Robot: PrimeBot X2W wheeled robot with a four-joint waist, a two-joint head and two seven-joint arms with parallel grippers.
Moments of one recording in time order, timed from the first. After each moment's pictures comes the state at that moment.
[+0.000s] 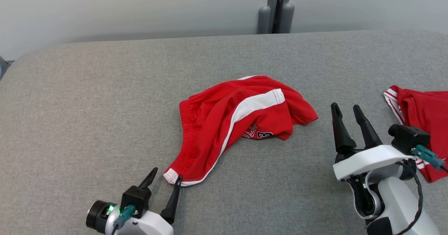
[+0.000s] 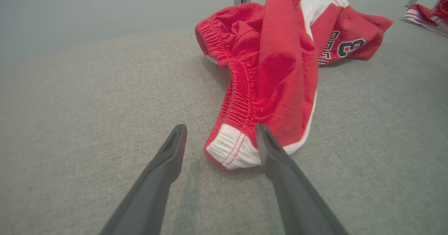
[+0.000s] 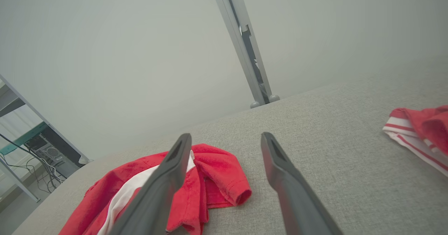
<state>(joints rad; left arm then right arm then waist) -0.16 0.10 -0.31 0.53 -0.16 -0.04 -0.26 -0.38 -0.08 0.17 0.51 0.55 0.13 -0.26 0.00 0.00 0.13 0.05</state>
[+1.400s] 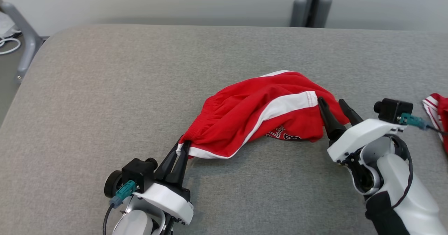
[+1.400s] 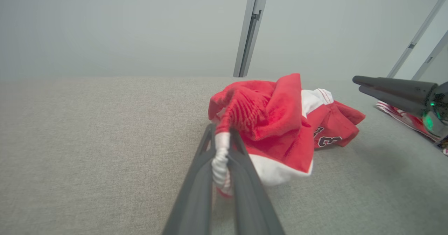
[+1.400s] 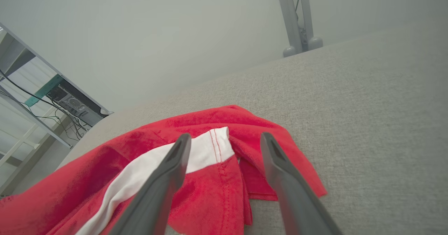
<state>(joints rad) -0.22 0.06 -0.34 0.39 -0.31 -0.09 -0.26 -0.51 -0.08 0.21 0.63 0.60 0.13 -0.05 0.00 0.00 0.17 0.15</state>
